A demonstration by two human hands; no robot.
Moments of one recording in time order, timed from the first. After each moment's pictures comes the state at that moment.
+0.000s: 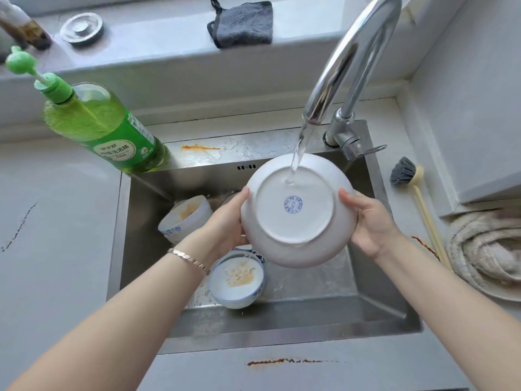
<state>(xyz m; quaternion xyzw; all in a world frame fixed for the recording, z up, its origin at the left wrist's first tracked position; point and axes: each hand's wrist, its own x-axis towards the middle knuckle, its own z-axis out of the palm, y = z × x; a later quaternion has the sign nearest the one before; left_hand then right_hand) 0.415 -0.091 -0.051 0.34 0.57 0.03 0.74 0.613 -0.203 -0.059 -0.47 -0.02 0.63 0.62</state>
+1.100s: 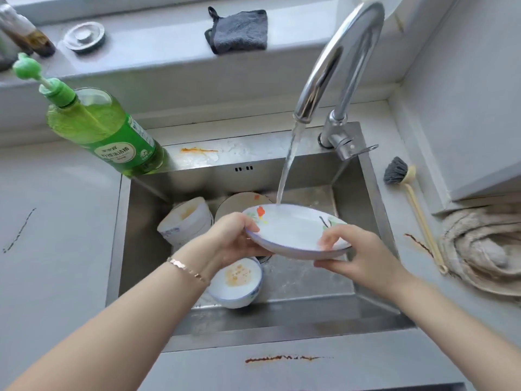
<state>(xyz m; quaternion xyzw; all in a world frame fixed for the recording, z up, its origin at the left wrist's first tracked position) 0.419 -0.113 -0.031 0.23 0.59 0.03 0.77 0.597 -0.264 -0.052 -0.65 -0.59 0.31 0.35</state>
